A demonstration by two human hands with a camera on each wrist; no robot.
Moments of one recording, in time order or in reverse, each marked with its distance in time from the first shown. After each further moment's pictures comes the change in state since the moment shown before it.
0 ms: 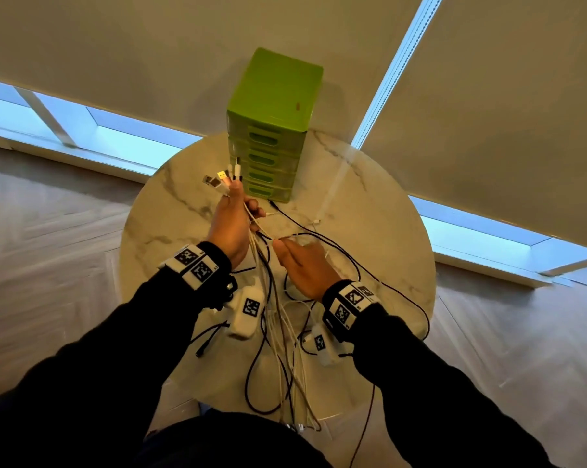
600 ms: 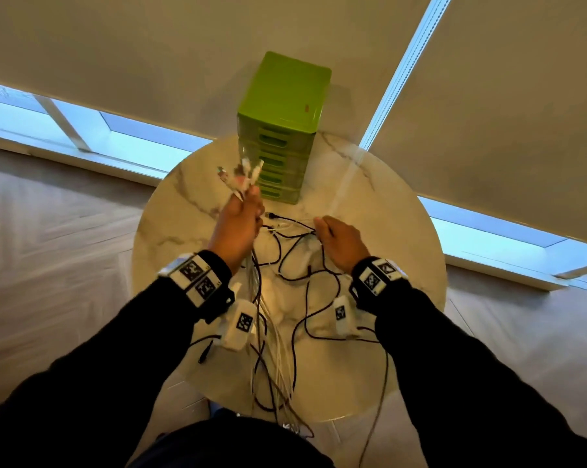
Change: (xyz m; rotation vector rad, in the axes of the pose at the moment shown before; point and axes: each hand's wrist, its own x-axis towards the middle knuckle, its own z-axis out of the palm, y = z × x) left_hand -0.017 0.007 -0.016 0.275 -0.130 0.194; right_hand 0.023 0.028 -0.043 -0.170 0.075 0.231
